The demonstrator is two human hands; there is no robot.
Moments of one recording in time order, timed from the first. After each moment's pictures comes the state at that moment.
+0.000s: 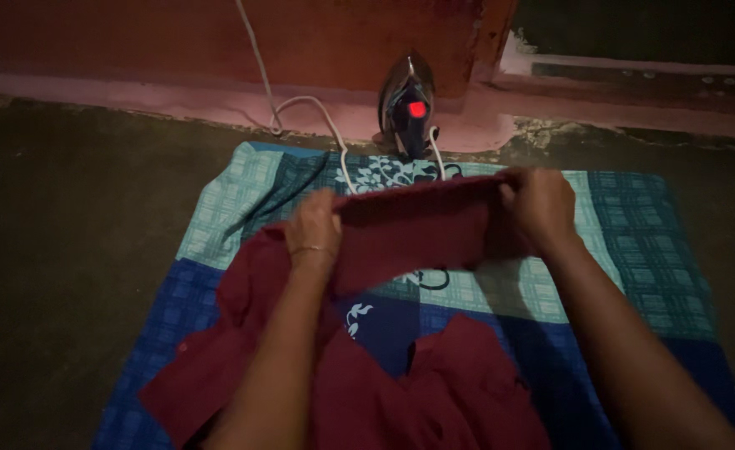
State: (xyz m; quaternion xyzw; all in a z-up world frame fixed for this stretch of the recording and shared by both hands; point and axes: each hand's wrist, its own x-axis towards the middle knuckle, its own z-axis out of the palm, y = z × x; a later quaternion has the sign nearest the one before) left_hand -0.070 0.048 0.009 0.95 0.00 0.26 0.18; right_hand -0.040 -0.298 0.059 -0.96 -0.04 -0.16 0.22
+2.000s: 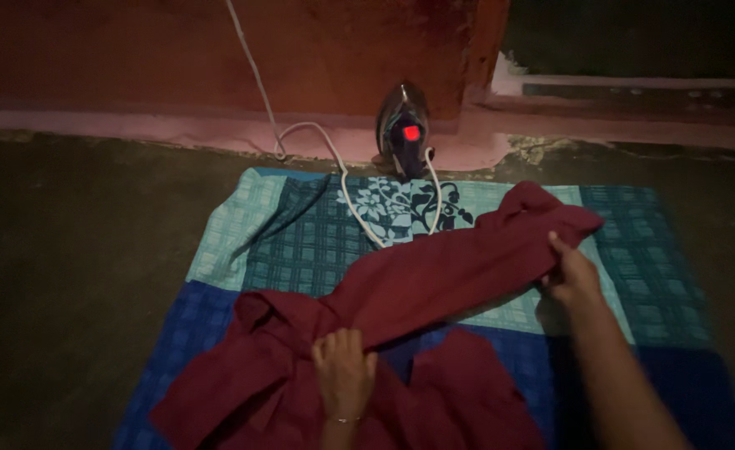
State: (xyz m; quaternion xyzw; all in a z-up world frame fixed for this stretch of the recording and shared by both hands) left_hand -0.245 -0.007 -0.053 0.98 0.02 0.12 0.15; right_hand -0.033 -0.412 -0.116 -0.49 0.33 0.02 0.80
